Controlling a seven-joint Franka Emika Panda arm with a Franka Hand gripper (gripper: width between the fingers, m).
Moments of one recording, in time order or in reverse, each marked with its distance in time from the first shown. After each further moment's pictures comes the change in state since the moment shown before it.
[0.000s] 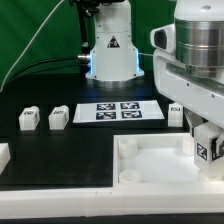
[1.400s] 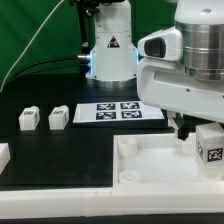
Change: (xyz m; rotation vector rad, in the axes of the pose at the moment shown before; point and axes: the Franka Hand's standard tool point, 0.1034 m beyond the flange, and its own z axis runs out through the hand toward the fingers) arm -0.001 0.001 0.002 -0.004 -0.004 -0.671
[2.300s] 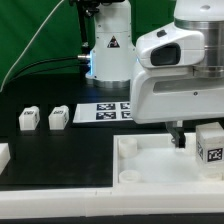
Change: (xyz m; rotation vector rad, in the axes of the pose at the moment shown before) arm 0.002 0.001 -0.002 0.002 0.004 -0.581
